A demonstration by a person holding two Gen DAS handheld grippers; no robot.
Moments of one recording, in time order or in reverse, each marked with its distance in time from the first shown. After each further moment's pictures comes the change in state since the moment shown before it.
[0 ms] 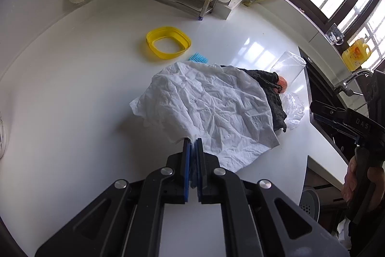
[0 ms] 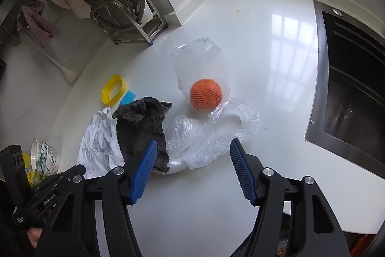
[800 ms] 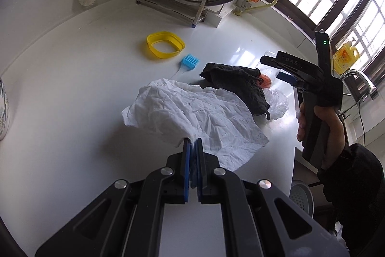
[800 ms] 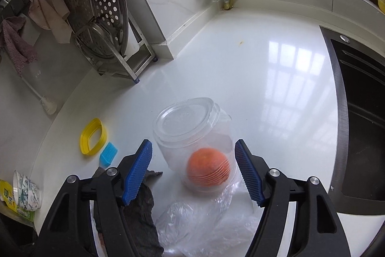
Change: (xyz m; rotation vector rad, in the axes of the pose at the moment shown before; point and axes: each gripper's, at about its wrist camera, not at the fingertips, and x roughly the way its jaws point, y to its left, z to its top) left arm -0.034 0.002 -0.032 -0.001 -0.079 -0.053; right arm 0.062 0.010 0.060 0.001 -0.182 -0.068
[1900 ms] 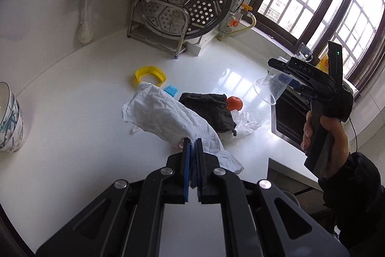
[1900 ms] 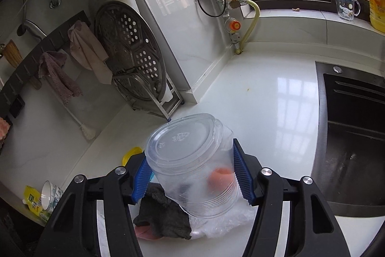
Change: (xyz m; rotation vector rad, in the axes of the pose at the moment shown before) left arm -0.067 -0.046 0.002 0.055 -0.142 -0.025; right arm -0.135 -0.003 0.001 -0.009 -0.180 0.138
